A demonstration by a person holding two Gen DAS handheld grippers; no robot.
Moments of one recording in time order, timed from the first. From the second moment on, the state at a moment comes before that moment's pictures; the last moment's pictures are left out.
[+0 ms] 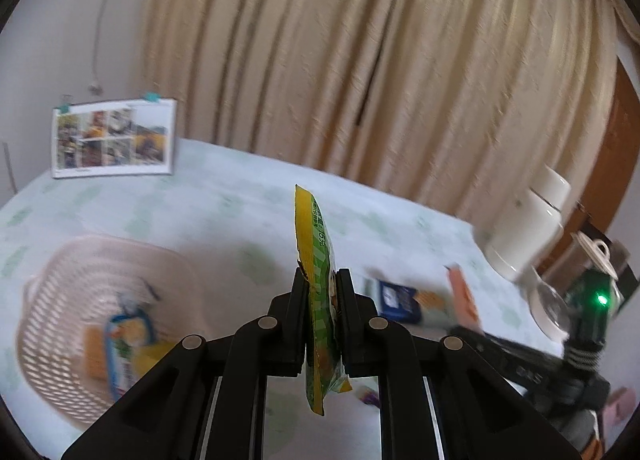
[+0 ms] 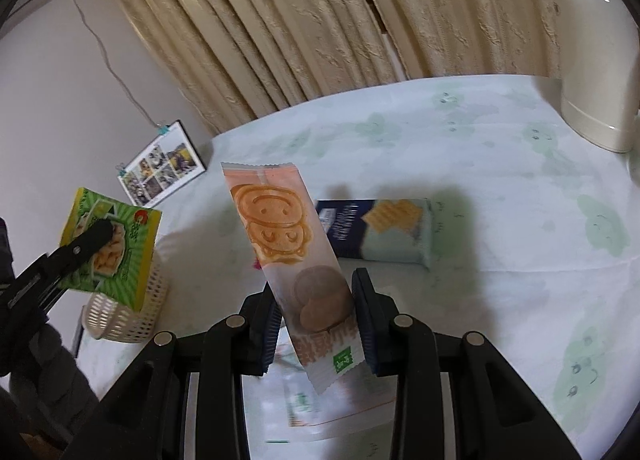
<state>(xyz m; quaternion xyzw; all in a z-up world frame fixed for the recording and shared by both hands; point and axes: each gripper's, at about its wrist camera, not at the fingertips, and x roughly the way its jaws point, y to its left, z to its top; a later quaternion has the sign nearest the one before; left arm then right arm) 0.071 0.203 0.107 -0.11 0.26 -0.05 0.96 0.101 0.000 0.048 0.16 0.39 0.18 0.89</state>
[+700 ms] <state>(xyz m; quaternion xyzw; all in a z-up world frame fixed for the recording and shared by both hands) 0.062 0.297 0.104 -0.15 0.24 0.11 0.95 0.083 0.013 0.050 0.20 0.38 0.23 0.88</state>
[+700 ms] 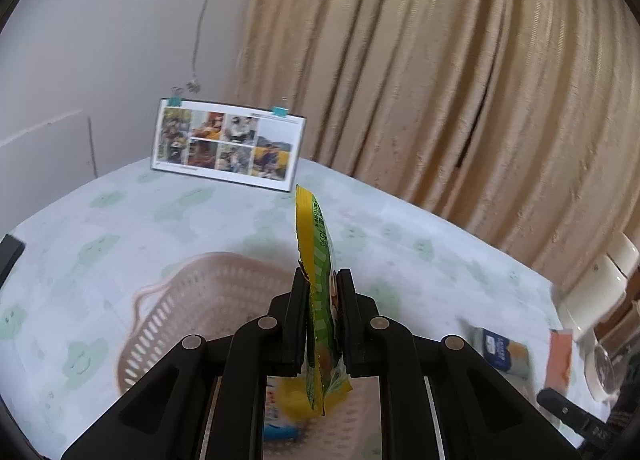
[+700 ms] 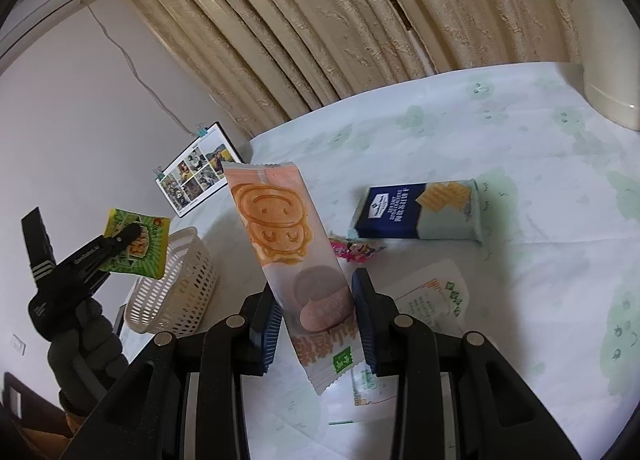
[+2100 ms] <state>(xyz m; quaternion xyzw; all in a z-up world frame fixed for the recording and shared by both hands) 0.015 0.352 0.124 -0.22 0.13 0.20 0.95 0.097 0.169 0.084 0.23 0.39 0.39 0.81</state>
